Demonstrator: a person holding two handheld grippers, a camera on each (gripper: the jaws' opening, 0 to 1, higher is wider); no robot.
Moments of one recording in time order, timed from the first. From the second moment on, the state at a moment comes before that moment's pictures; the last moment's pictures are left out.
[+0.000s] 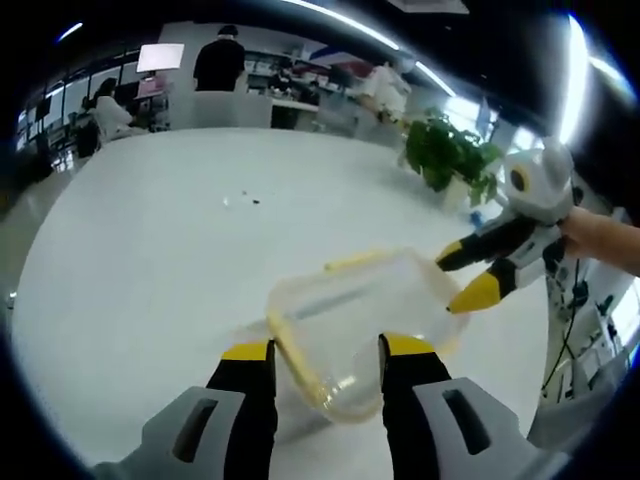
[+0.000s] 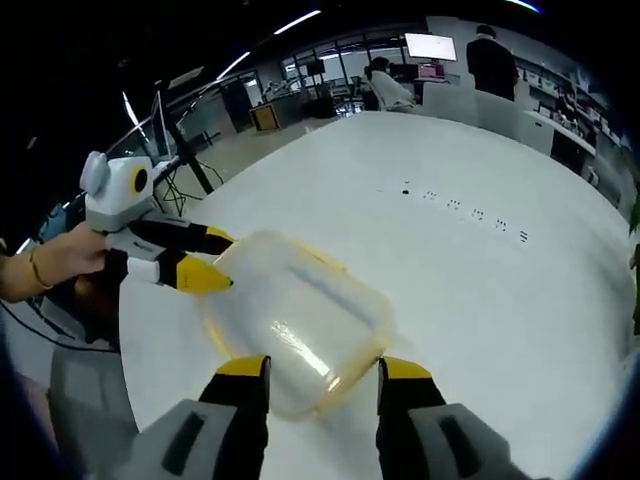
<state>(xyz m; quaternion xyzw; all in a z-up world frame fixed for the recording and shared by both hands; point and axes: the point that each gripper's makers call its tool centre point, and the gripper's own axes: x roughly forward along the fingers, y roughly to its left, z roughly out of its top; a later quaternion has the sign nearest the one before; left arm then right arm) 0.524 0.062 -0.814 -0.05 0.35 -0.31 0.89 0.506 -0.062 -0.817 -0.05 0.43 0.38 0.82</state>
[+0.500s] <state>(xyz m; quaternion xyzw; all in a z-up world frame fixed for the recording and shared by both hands) 0.534 0.065 -0.814 -0.05 0.34 -0.30 0.89 0.516 -0.059 -0.816 -0.04 0.42 0.38 0.82</state>
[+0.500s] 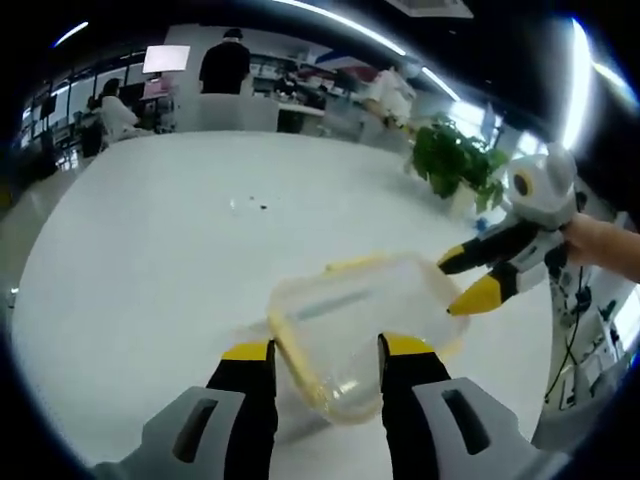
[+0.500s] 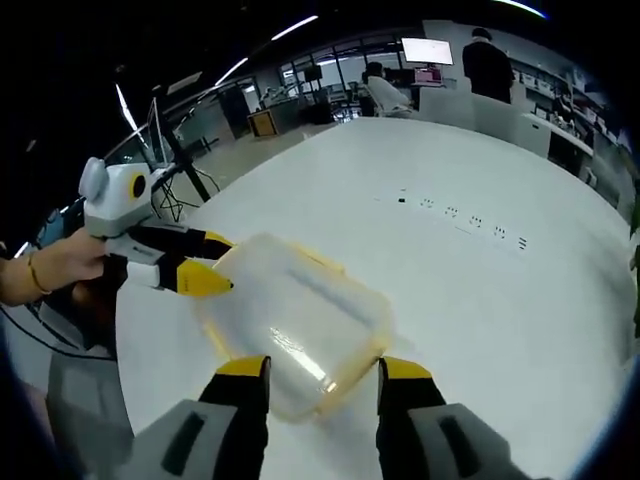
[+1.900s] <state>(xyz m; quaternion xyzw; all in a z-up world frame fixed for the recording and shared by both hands) 0.518 0.077 -0.749 -0.01 0.20 -0.31 0.93 0.513 -0.056 -0.759 0.00 0.29 0.34 0.90</state>
